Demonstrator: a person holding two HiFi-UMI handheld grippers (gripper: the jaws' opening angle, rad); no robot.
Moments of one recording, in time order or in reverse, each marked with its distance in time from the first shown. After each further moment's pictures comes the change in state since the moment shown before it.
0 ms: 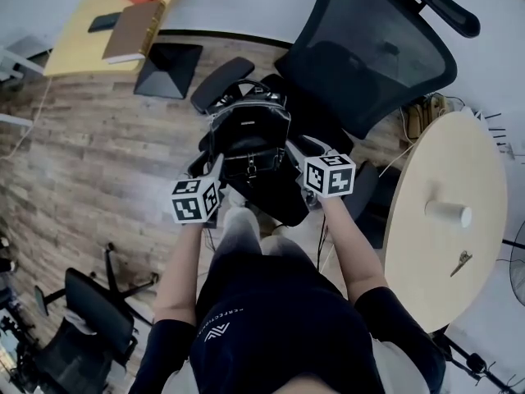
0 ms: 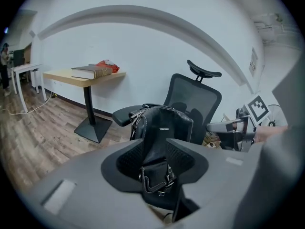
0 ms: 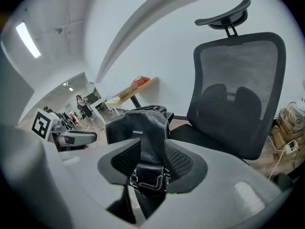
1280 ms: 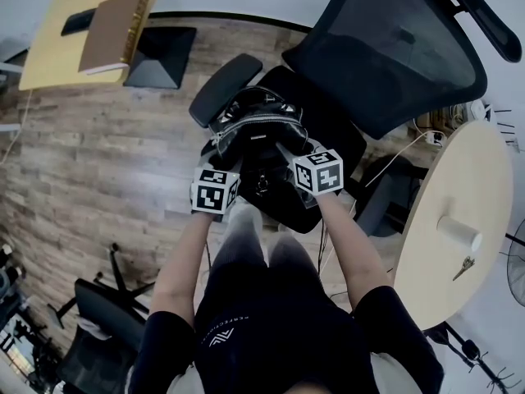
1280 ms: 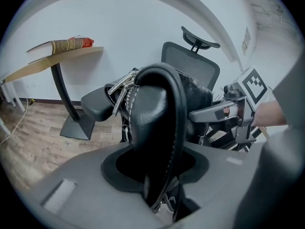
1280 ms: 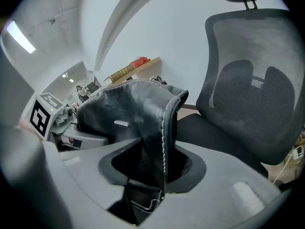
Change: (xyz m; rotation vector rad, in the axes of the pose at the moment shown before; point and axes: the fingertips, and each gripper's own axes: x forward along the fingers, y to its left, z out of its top) left arm 0.109 0.015 -0.027 0.168 0.266 -0.139; right arm 0.112 -0.007 -0.023 -0.027 0.164 0.030
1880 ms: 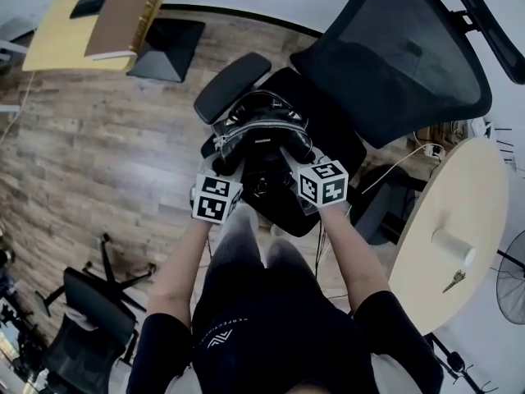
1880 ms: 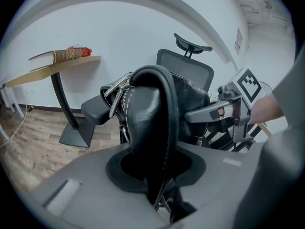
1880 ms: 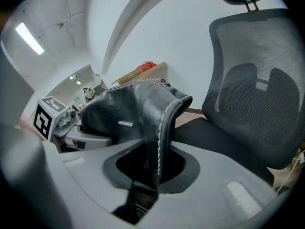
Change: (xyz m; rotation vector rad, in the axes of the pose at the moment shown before) left arm -0.009 -0.013 0.003 0.046 -0.081 -0.005; right arm -0.007 0.011 0.003 -0.030 -0.059 0.067
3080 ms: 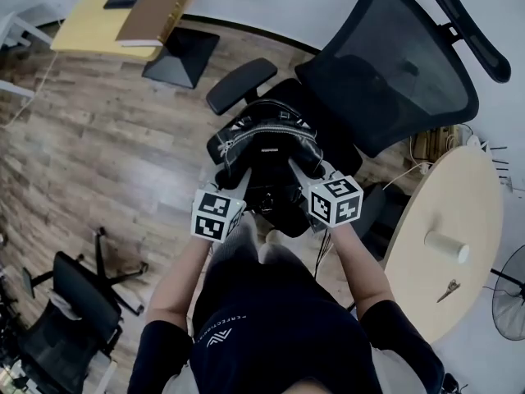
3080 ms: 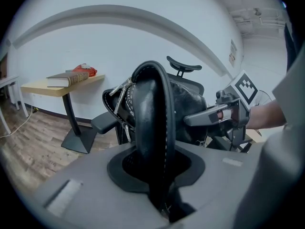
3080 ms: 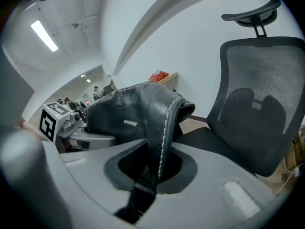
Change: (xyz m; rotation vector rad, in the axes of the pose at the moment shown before) left arm -0.085 -0.060 0.020 -0.026 -0.173 0.019; right arm -0.091 0.059 0.017 -0.096 -0.036 0.059
